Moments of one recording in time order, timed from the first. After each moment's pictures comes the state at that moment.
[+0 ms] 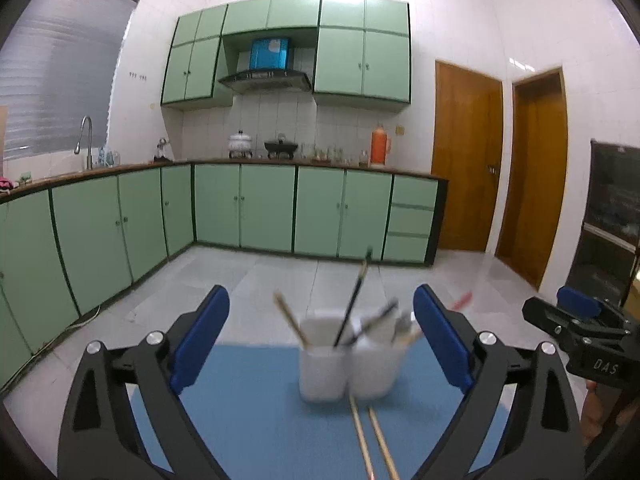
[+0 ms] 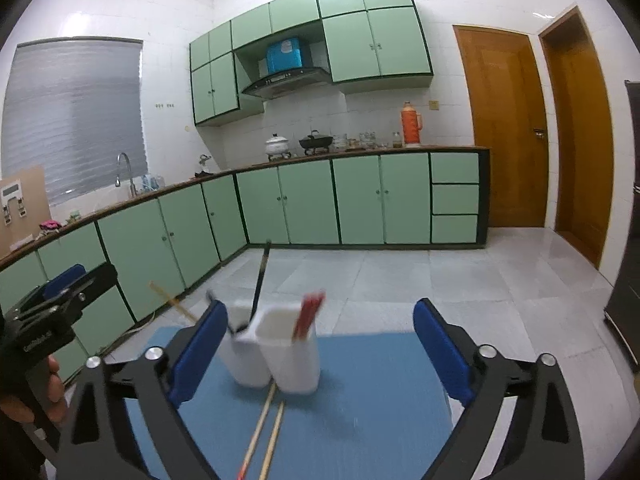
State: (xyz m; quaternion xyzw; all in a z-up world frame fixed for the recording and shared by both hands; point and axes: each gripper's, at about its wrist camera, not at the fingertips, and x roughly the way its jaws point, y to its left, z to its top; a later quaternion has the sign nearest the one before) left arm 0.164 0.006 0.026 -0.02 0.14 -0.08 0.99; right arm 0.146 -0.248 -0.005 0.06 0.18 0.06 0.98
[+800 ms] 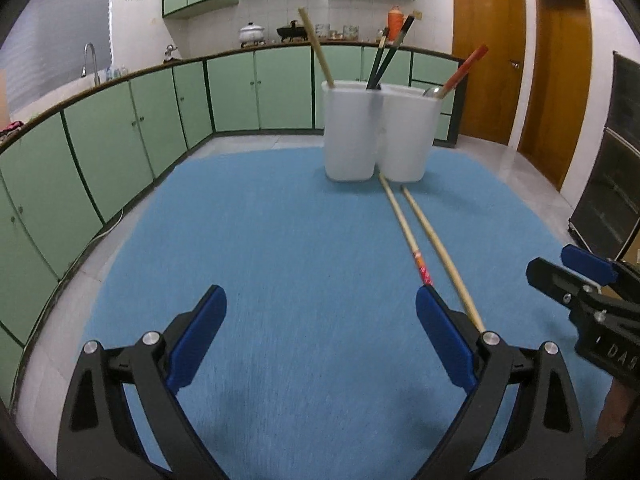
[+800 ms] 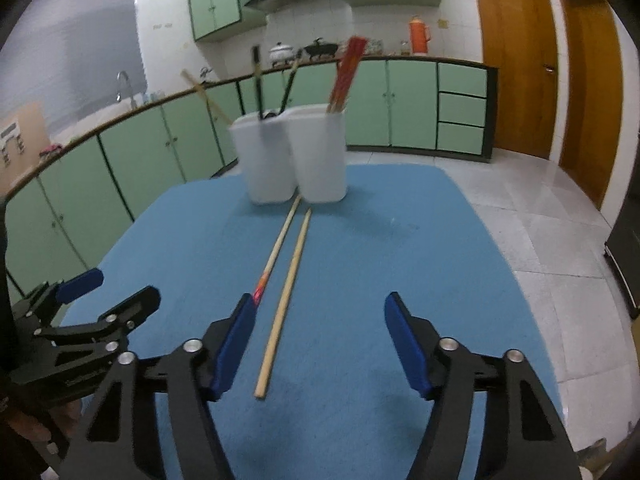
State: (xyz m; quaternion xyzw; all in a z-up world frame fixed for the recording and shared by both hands) left arm 0.088 0.033 -0.135 0.02 0.34 -0.05 0.94; right arm 0.078 -0.186 -0.141 0.04 0.33 0.08 0.94
